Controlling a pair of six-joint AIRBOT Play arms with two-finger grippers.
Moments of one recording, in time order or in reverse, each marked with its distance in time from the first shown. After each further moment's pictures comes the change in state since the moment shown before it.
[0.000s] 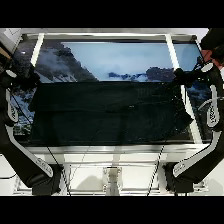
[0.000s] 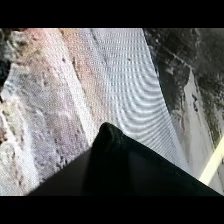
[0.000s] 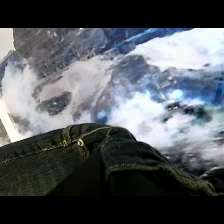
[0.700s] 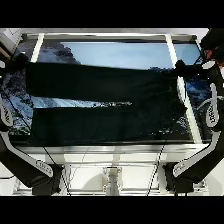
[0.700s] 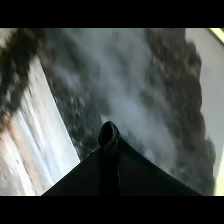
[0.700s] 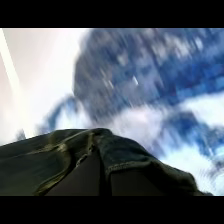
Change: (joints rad) left arm -0.018 0.196 -0.001 -0.002 0.264 -0.024; right arm 0.005 0.002 0.034 0.156 -0.197 -0.090
